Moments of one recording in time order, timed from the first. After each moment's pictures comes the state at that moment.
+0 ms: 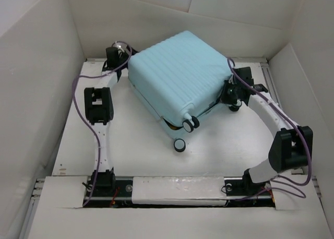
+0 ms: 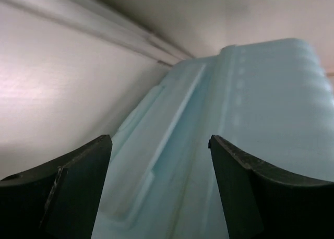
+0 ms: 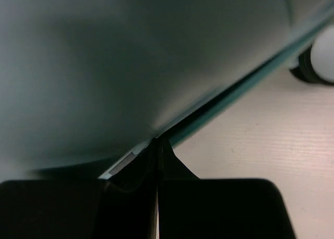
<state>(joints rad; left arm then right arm) -0.02 2.50 2.10 0.07 0.66 -0.97 0.17 1.50 1.21 -0.54 -0.19 0.44</state>
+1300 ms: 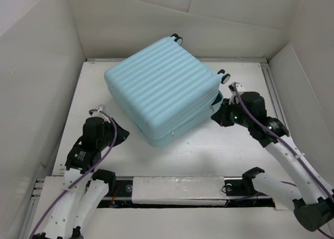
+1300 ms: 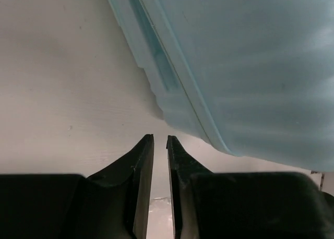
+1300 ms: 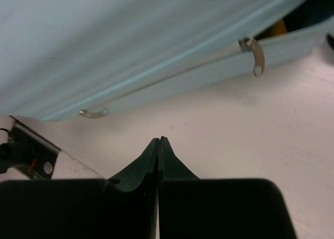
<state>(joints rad) -0.24 0.54 0.73 -0.84 0.10 -0.67 0.43 0.89 0.98 -0.59 -0.21 0.39</state>
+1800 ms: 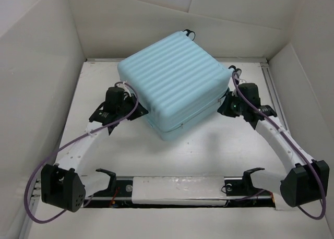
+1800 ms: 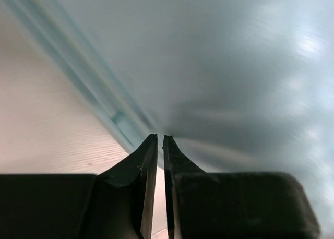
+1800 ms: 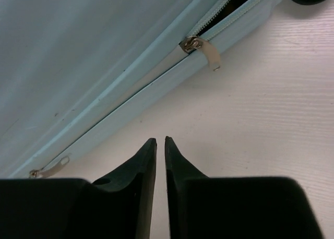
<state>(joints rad) -0.29 1.14 0.86 -0.40 0.27 -0.68 0.24 1.16 0.94 -0.50 -0.15 0.42</state>
